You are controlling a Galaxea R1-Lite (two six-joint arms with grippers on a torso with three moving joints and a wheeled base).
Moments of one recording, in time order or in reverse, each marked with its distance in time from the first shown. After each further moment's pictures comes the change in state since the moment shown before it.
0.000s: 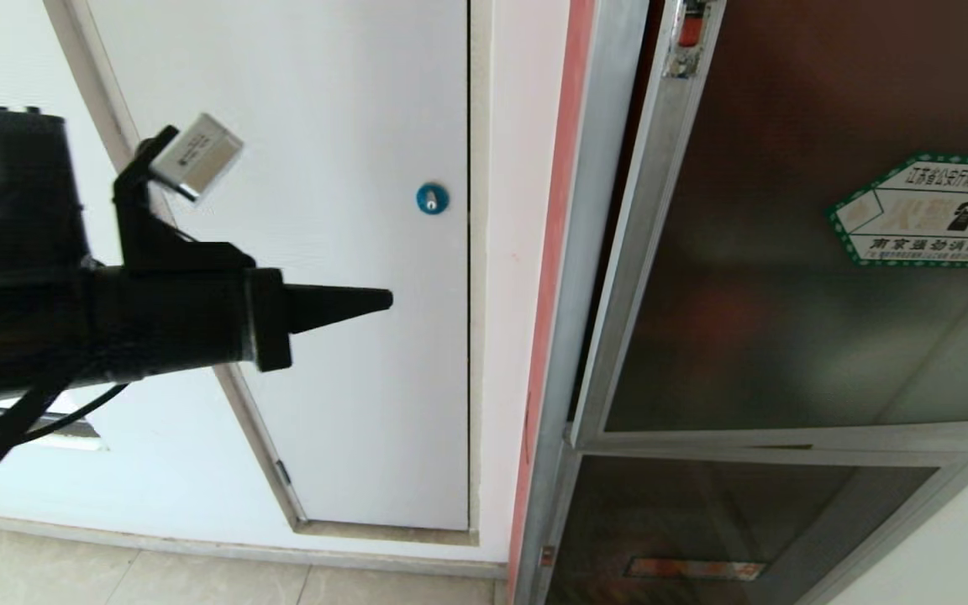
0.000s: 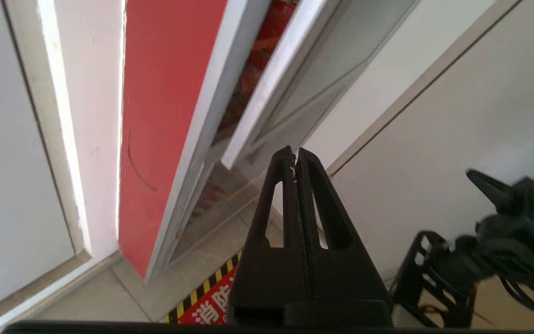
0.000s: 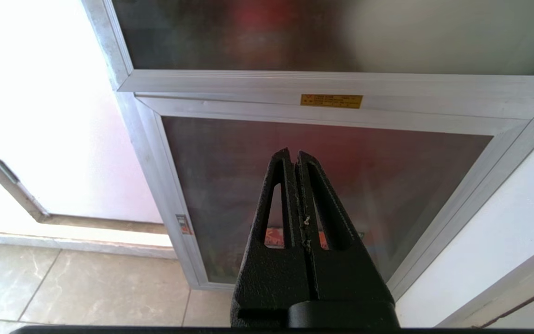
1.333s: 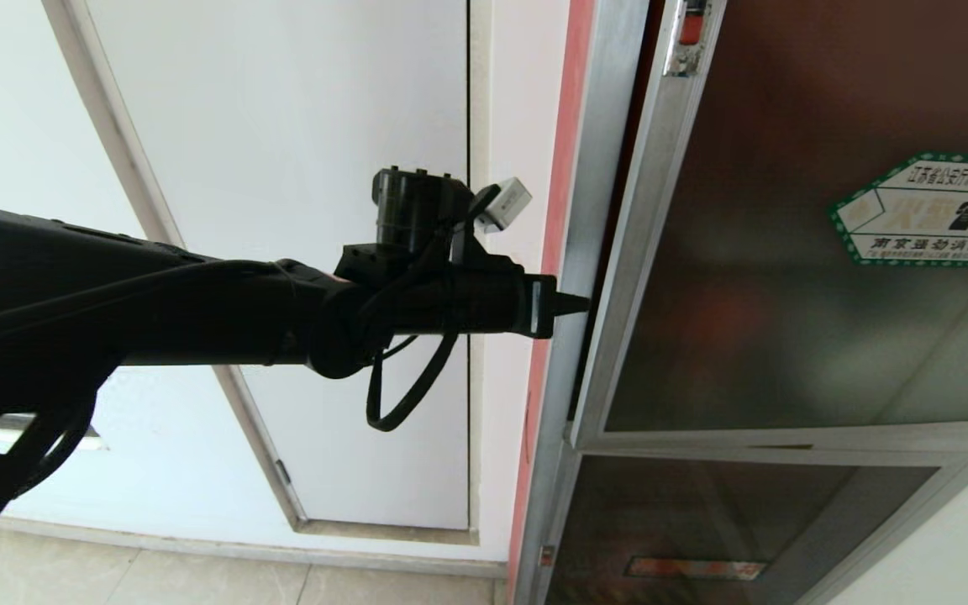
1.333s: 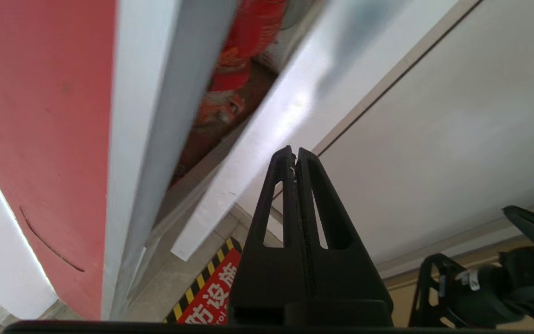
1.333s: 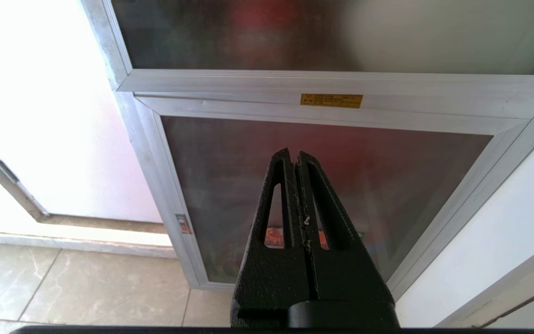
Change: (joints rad) left arm -0.233 0.636 -0.599 -0.017 0.011 -0.019; right arm 0.000 0.000 0.000 0.000 0.000 0.000
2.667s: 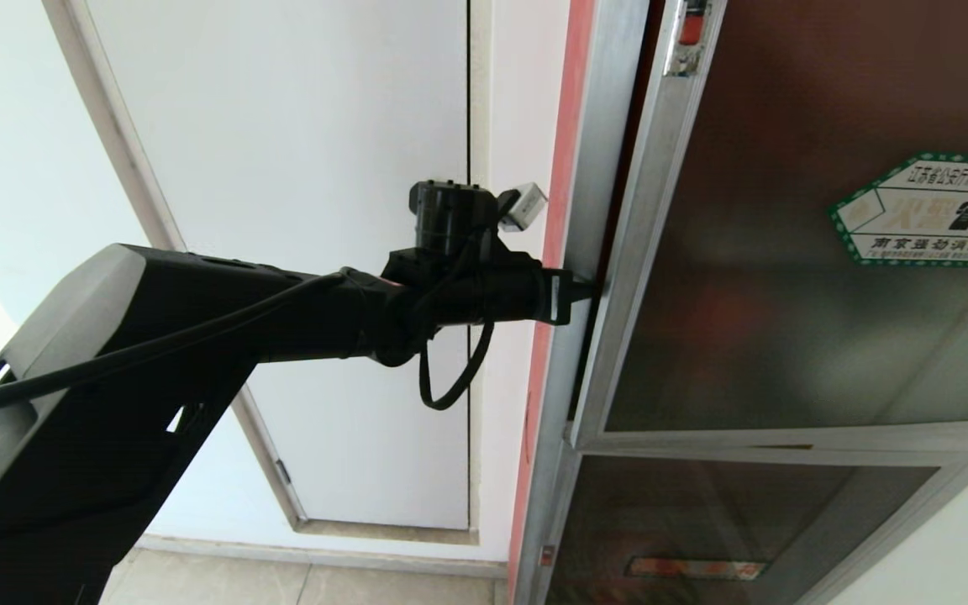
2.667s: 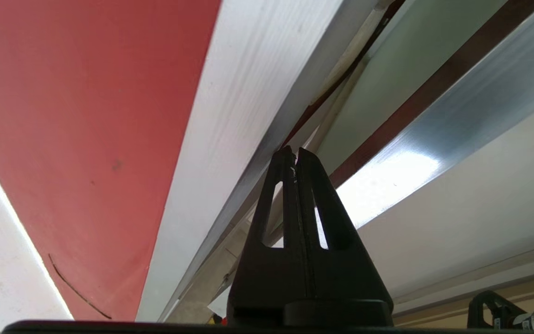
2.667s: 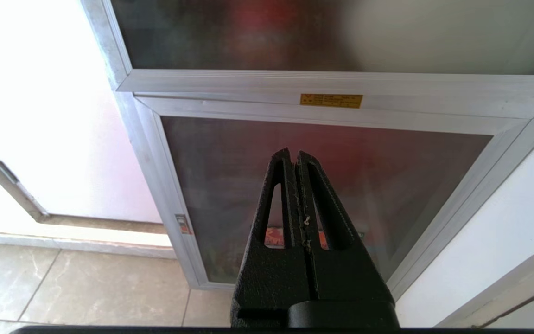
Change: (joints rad) left arm 0.009 0.186 -0.245 0.000 0.035 0.018; right arm 0.000 0.000 0.000 0.000 0.000 0.000
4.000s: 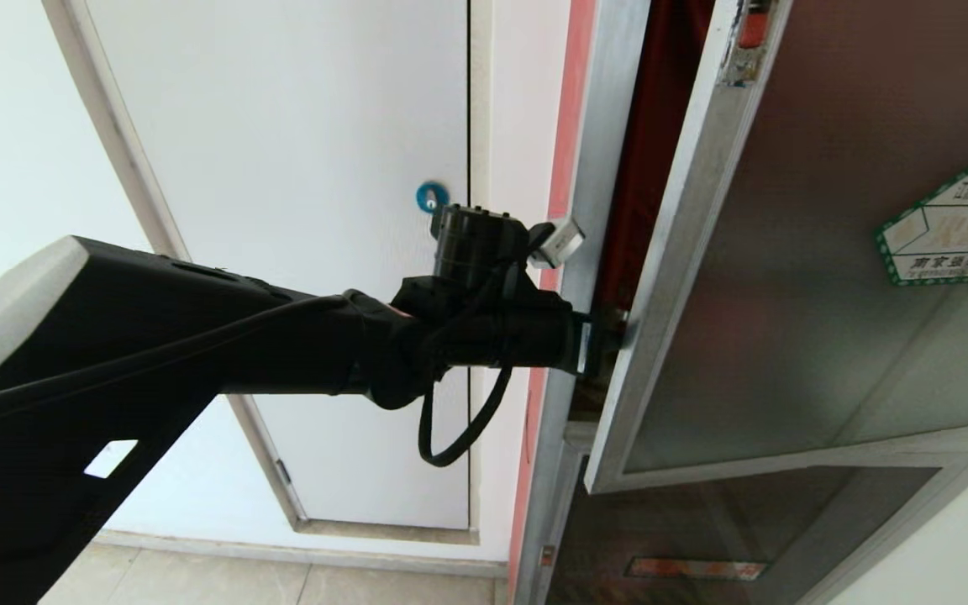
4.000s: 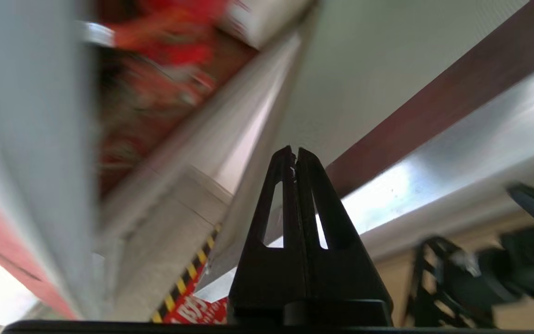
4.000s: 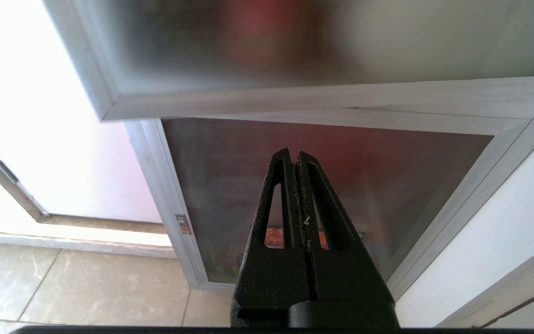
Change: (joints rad) left arm -0.109 -0.117 0.221 -0.003 -0.014 0.010; right arm 0.000 0.000 0.000 0.000 0.000 0.000
